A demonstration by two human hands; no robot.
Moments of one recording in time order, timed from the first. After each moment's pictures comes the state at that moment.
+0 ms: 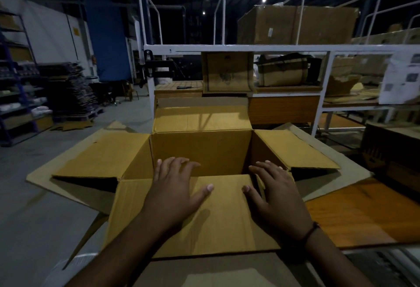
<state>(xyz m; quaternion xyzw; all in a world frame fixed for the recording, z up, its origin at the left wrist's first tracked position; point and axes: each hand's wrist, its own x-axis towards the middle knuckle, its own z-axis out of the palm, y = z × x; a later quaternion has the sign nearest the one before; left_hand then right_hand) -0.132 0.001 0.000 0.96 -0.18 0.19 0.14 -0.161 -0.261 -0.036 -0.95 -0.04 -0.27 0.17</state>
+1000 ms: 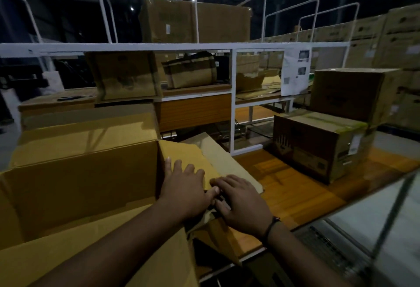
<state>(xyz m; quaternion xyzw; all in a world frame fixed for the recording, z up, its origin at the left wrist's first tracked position) -0.076 -0.307 0.009 0.95 -0.31 0.07 -0.05 -0.148 -0.466 -0.055 -0.97 -0.04 -0.21 0.14</state>
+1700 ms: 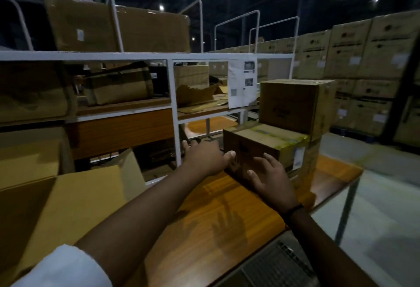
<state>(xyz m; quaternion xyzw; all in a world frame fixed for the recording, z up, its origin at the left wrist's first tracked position) -0.043 -0.625 0.069 0.92 -0.37 0.04 0.11 -0.169 -0.783 -0.034 -0.89 0.23 -0.34 0.21</state>
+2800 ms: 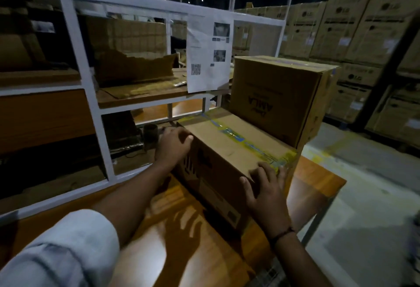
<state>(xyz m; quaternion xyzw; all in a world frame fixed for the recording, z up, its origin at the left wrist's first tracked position) 0.188 -0.904 -0.061 0.85 -0.30 0.11 0.42 -0.085 -1.020 -0.102 -0.87 0.26 -0.40 0.14</state>
